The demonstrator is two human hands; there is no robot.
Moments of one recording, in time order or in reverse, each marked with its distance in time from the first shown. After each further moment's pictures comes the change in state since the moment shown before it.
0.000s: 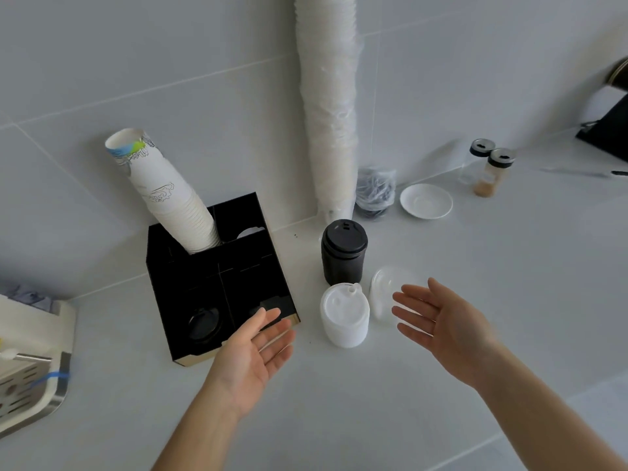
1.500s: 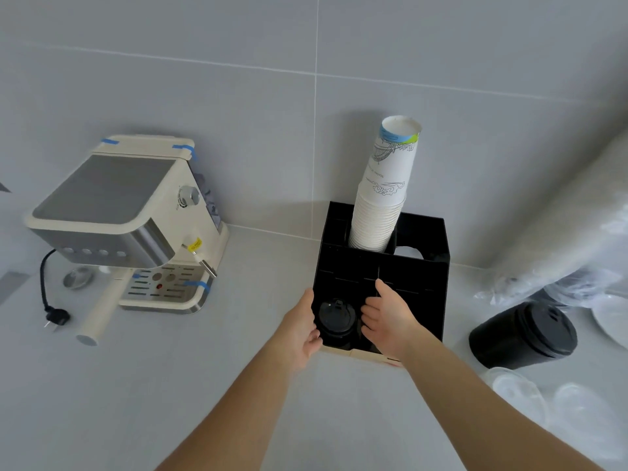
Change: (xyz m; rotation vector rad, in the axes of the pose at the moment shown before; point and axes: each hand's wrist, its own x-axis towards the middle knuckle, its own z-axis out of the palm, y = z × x) left_hand 0.074 0.071 -0.159 -0.179 0.250 -0.082; right_hand 0.072 0.112 0.321 -0.462 -0.306 0.314
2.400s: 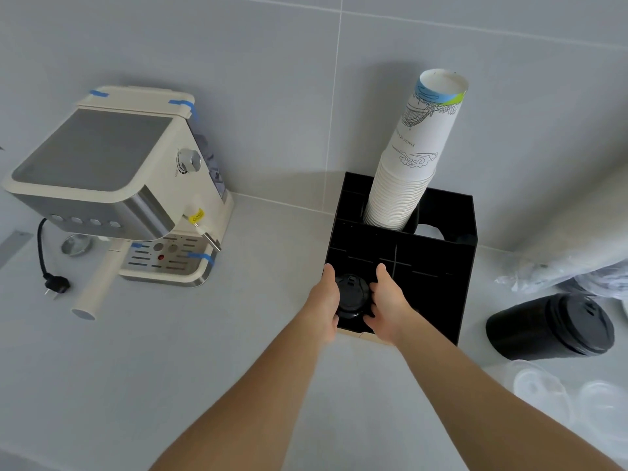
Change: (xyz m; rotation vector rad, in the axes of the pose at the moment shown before) left_hand 0.036 -0.003 0.023 0.088 0.112 -0.042; right_hand 0.061 0.027 0.005 -0.102 0.107 0.038
